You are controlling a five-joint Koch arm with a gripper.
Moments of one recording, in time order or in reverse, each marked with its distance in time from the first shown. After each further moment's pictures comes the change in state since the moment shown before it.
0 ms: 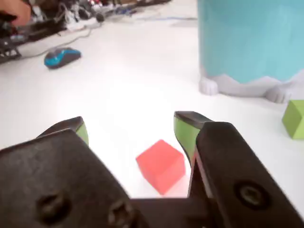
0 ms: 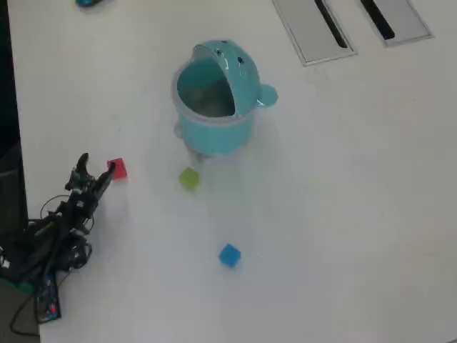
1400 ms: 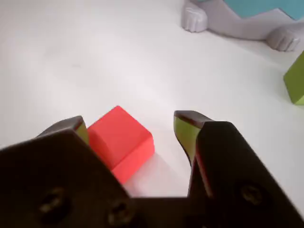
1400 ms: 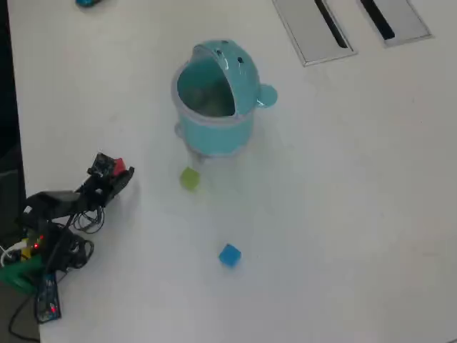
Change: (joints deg) arm 5.5 -33.7 -13.2 -1.6 -6.9
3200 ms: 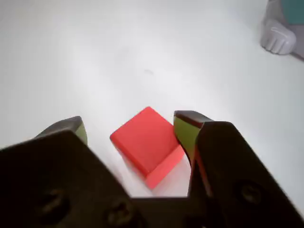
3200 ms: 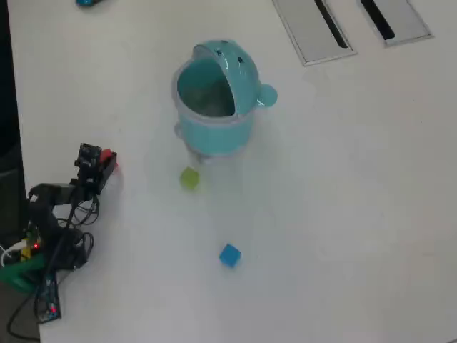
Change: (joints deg) arm -14.5 -8.1 -5.6 -5.9 1.4
